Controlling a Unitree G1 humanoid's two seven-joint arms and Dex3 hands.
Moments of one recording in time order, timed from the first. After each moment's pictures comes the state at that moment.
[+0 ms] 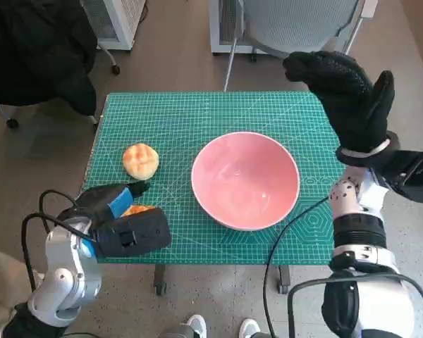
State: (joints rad) left arm -0.30 0.67 -0.38 -0.29 0.83 0.74 -0.64; right arm -1.03 -0.18 -0.38 1.05 0.47 -0.75 1.05
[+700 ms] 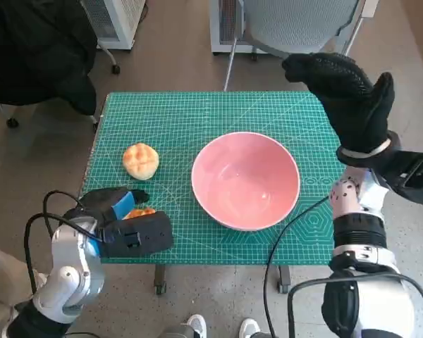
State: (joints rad) left arm -0.31 0.67 -0.40 -0.25 0.90 0.67 -0.67; right arm -1.03 -0.18 -0.38 1.05 0.47 -0.76 1.07
